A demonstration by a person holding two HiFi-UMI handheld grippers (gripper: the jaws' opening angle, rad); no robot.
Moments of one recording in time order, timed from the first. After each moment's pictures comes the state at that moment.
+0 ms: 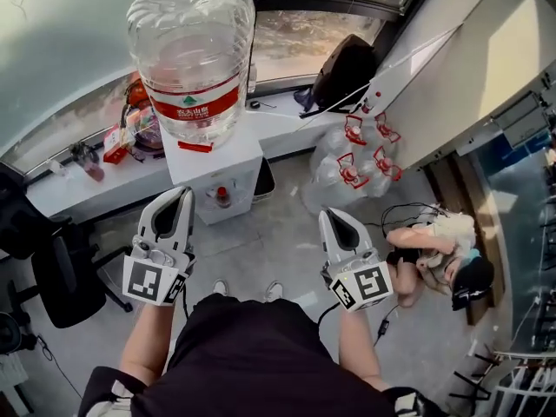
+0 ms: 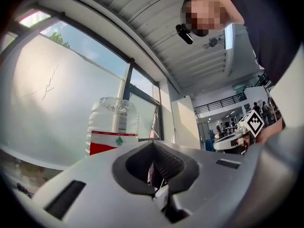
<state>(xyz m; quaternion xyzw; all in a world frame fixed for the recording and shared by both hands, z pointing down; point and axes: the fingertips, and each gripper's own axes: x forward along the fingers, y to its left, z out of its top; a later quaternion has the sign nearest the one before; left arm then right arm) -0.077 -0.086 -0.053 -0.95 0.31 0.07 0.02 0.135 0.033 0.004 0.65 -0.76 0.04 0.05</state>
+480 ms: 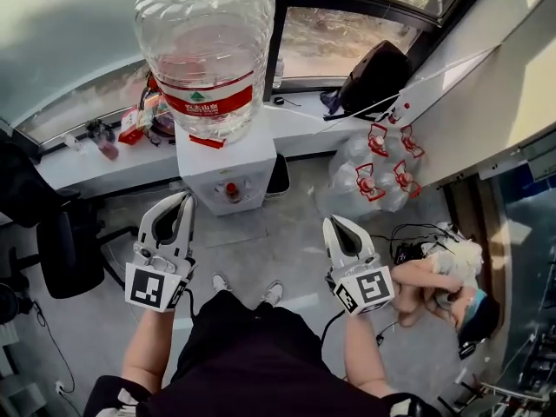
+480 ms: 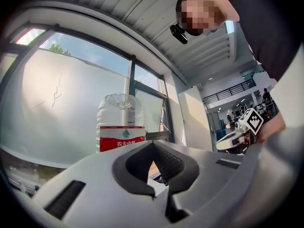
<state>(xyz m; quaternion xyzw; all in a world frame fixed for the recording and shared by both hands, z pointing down) -0.067 -0.087 -0.036 -0.93 0.37 0.03 0.04 0.165 0.007 0.043 0.59 -0.80 0.08 0.07</state>
